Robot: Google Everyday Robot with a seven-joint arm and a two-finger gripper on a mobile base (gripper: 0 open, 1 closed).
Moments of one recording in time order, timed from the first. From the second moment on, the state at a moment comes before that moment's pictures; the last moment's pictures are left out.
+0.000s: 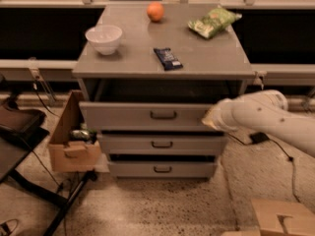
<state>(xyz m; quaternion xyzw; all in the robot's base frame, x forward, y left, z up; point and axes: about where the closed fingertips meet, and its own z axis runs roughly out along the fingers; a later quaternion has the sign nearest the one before) 0.659 -0.202 0.659 -0.53 0.77 -0.08 0.33</state>
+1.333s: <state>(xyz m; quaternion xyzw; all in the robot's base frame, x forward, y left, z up) 0.682 -0.203 0.661 -0.54 0.77 -0.09 0.34</state>
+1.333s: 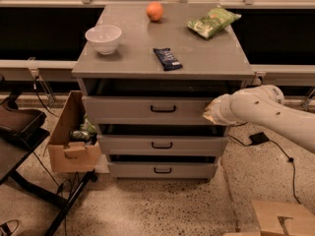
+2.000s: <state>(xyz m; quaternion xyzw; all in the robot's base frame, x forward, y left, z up) 0.682 -0.203 0.661 -0.54 0.77 -0.09 0.34</state>
